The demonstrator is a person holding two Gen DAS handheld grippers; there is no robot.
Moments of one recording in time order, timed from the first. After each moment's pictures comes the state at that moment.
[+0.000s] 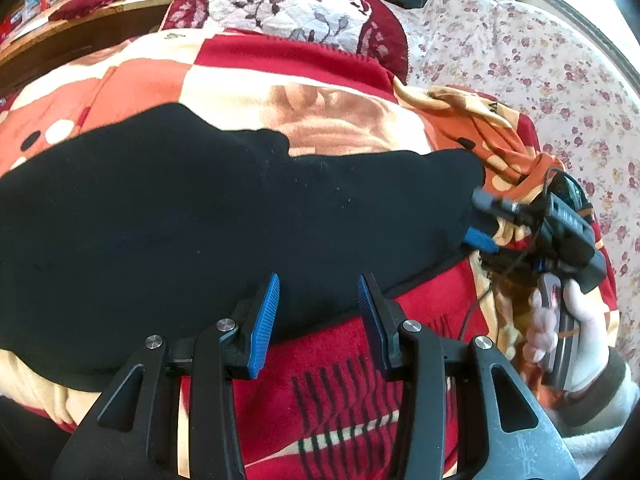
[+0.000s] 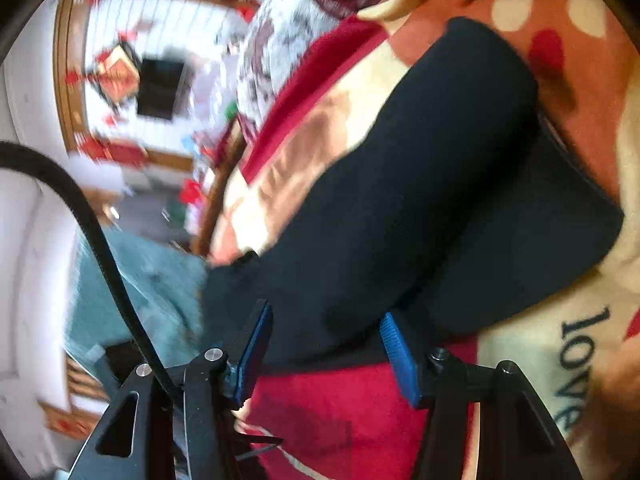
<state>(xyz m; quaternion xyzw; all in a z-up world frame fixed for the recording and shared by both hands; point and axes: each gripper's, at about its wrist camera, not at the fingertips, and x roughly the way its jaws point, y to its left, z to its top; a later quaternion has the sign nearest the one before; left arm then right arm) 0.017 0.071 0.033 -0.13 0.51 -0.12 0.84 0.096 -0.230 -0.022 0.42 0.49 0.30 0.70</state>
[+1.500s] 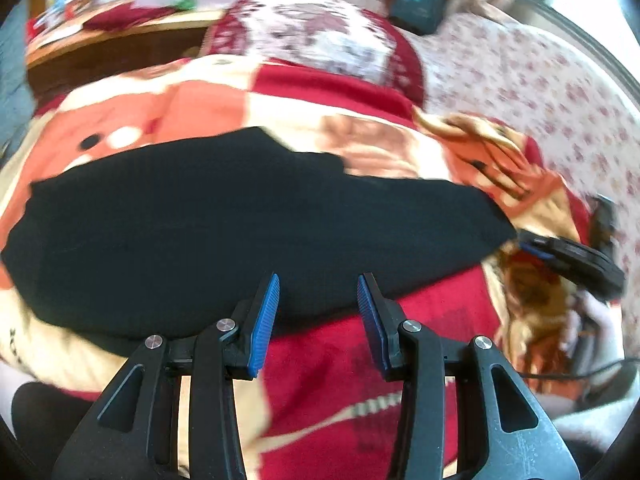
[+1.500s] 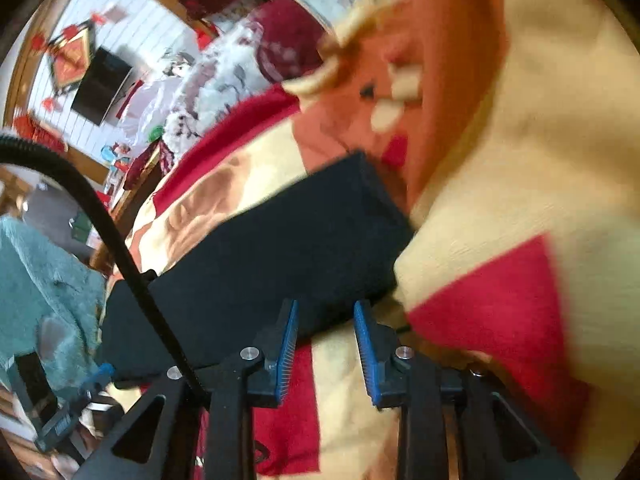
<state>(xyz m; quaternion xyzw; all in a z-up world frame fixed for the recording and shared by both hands) -0.016 0.125 0.054 -0.13 0.47 -0.07 0.87 0.057 -0.273 0.033 0.21 0.48 0.14 0.84</state>
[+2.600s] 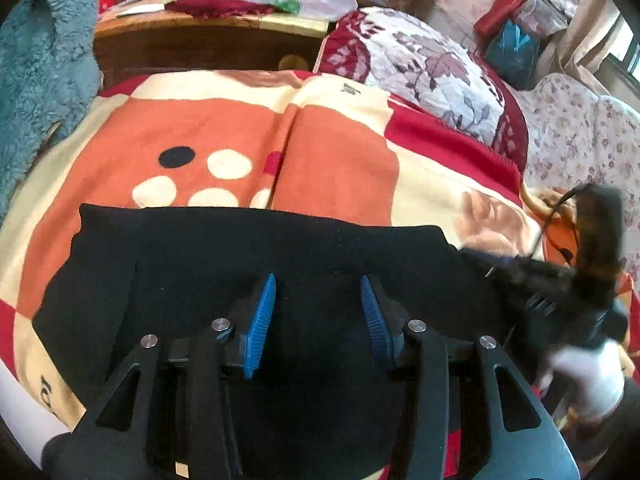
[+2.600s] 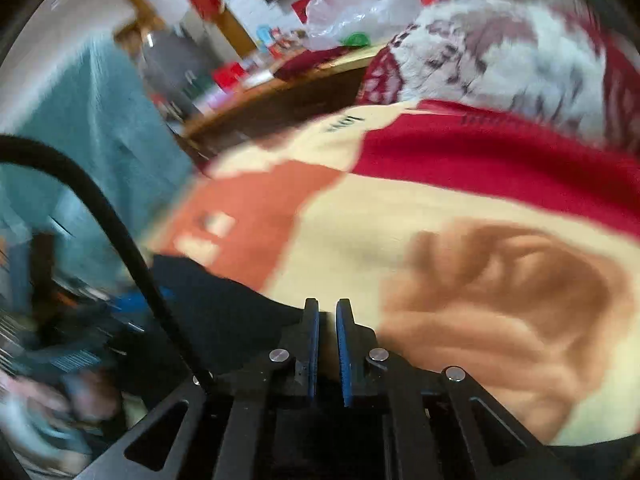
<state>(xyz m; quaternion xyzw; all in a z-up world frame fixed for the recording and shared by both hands) 0.041 0.204 0.031 -0.16 0.45 0.06 0.88 0.155 0.008 0.010 -0.02 0.47 0.39 0.79</state>
